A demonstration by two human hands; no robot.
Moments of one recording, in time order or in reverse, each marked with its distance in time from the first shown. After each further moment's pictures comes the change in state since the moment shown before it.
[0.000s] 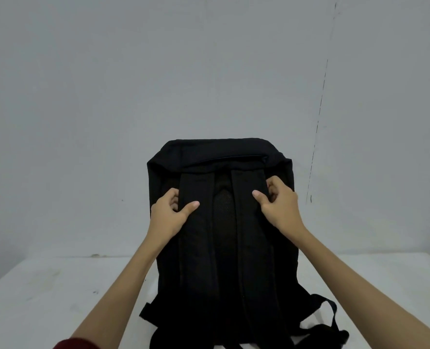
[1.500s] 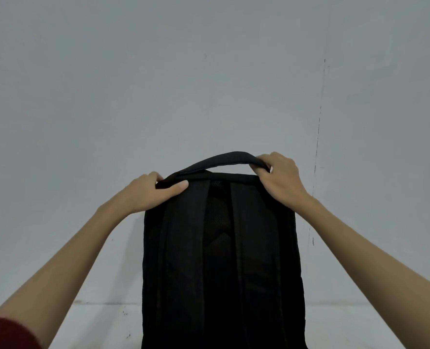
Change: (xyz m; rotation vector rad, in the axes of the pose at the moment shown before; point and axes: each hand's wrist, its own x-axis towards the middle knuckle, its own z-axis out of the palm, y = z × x) left_hand 0.080 0.095 -0.066 0.461 -0.202 -0.078; right_hand 0.102 -0.074 -0.043 -0.199 -0.006 -0.280
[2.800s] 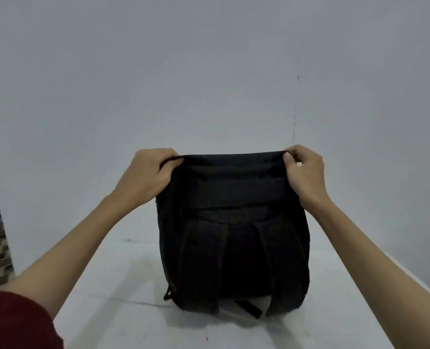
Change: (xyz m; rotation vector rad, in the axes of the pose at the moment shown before) left_hand -0.253 0.030 -0.060 0.044 0.454 0.562; right_hand -0.182 -0.101 -0.132 0.414 0.262 0.156
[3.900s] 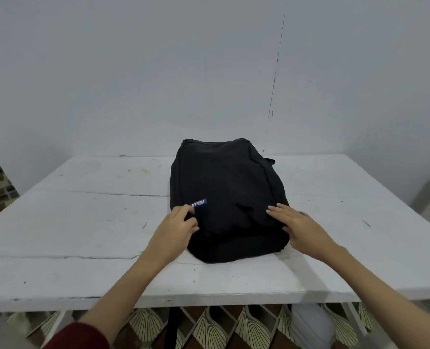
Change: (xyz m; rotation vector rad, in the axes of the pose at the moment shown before) left_hand -0.289 0.016 0.086 0.095 -0.500 0.080; right_hand -0.272 0.110 -0.109 -0.795 -0.882 -0.089
